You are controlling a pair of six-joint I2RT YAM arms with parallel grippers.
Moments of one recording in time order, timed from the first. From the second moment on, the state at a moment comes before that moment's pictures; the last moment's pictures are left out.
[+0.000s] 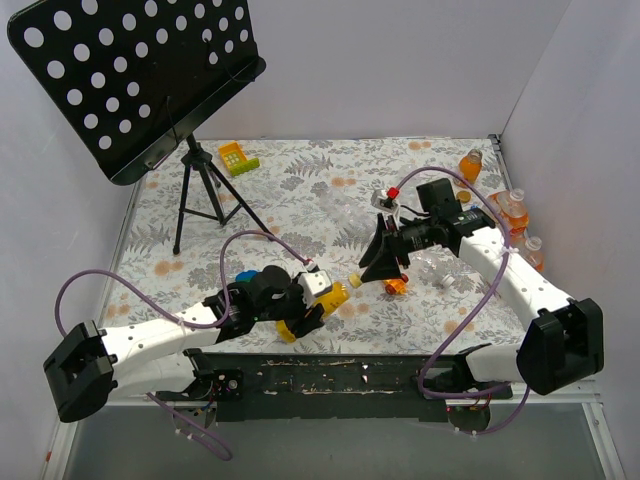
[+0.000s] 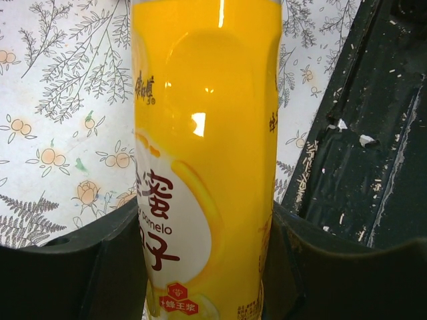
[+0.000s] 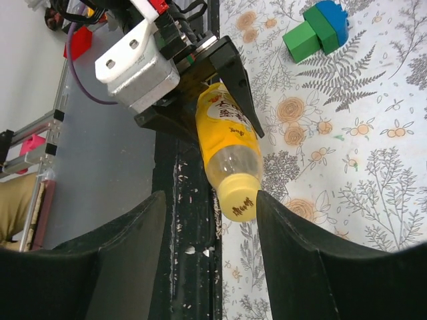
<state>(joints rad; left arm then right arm) -0.98 1.04 0.51 -0.05 0.22 0.03 0.39 1.30 1.05 -0.69 -1.26 -0.37</state>
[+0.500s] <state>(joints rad) -0.98 1.06 0.52 0.01 0.20 0.03 0.45 1.34 1.04 -0.64 -1.12 -0.29</state>
